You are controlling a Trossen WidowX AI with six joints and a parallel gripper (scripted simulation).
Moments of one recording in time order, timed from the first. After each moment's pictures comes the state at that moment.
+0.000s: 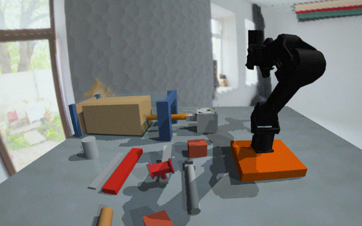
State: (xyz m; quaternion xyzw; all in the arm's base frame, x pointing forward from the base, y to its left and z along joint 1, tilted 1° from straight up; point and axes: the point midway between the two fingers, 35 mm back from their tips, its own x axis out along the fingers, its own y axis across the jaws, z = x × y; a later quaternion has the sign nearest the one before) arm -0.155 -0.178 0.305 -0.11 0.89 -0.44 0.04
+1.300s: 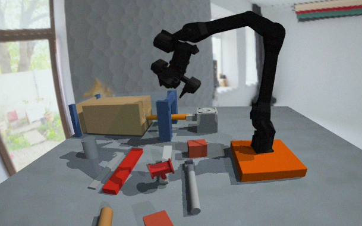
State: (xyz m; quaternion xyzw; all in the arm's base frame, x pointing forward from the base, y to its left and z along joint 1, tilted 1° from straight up) arm 0.307 -0.166 0.197 -0.59 0.57 0.13 0.56
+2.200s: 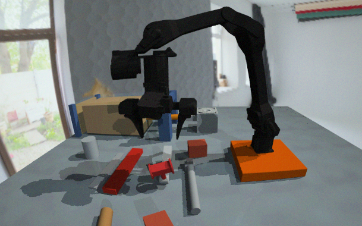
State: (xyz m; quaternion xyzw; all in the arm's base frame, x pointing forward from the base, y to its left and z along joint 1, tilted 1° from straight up) arm 0.324 0.084 0.127 -0.50 0.50 0.48 0.52
